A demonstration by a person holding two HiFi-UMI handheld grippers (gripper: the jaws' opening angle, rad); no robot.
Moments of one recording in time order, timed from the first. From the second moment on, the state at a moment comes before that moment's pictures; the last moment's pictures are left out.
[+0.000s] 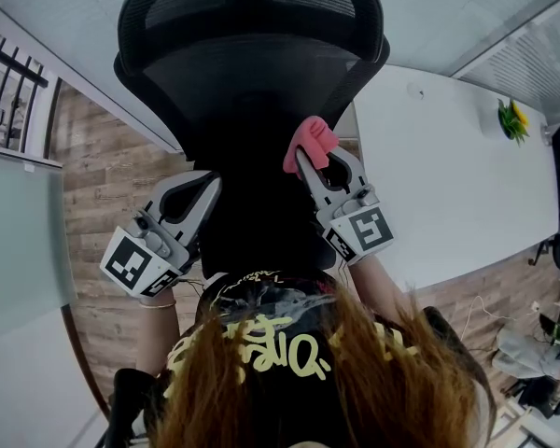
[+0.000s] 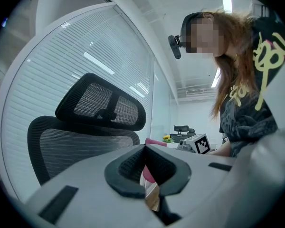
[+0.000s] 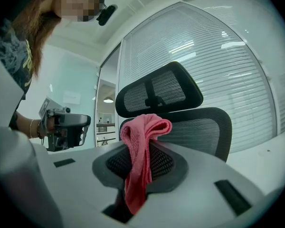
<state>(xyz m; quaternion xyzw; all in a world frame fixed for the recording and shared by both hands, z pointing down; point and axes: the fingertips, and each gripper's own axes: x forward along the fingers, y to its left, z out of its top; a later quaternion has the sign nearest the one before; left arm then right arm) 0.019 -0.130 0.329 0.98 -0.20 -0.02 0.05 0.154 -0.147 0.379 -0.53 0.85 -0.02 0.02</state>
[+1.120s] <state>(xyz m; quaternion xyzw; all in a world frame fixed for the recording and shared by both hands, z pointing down) 0.017 -0.130 0.327 0.98 -0.20 -0.01 0.05 0.153 -0.147 0.377 -0.52 0.85 -0.01 0.01</state>
